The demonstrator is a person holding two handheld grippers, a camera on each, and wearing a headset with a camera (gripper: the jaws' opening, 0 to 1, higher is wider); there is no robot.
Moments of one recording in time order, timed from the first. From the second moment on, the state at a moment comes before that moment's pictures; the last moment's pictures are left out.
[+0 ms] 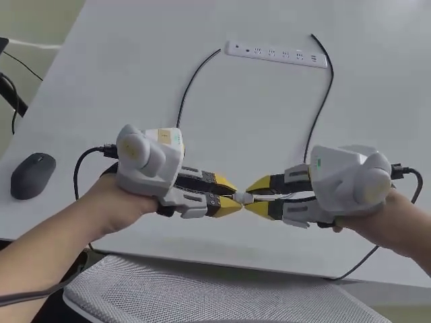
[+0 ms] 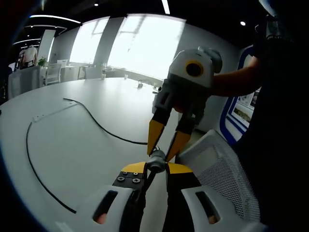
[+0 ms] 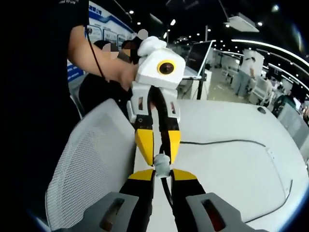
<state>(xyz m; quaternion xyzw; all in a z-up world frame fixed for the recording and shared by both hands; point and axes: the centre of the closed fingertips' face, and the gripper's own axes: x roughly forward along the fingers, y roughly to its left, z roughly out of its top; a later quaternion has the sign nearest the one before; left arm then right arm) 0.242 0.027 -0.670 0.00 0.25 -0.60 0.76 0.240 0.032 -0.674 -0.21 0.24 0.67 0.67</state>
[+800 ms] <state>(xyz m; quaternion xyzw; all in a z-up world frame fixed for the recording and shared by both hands) 0.233 0.025 -0.664 0.05 0.21 -0.62 0.75 0.233 0.031 -0.669 0.13 0.44 0.68 0.57</state>
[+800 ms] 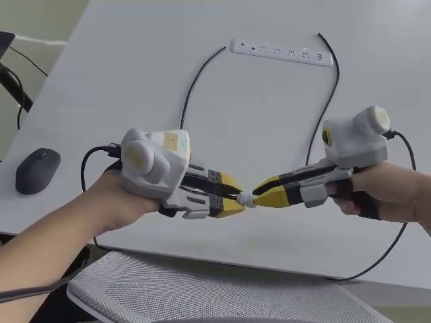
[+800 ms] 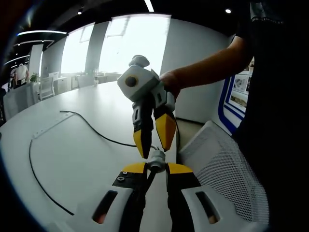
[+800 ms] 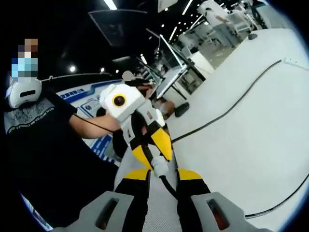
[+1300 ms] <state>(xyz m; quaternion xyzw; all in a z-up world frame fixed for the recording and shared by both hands) 0.236 0.026 -0.671 0.06 0.21 -0.63 0.75 0.225 0.031 -0.666 0.13 0.44 0.69 0.56</state>
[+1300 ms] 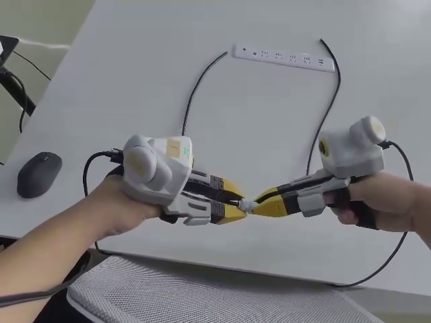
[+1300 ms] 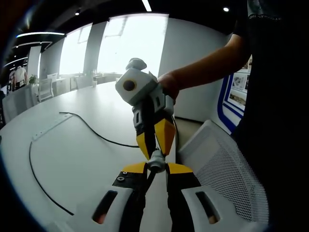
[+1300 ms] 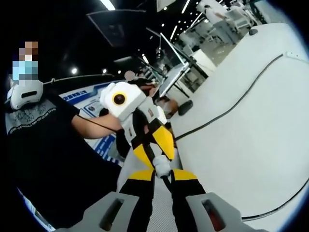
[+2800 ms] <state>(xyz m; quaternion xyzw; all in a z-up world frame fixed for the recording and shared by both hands) 0.233 0.026 -0.670 -0.02 0.26 -0.61 0.75 0.227 0.030 -0.672 -0.30 0.17 0.62 0.70</state>
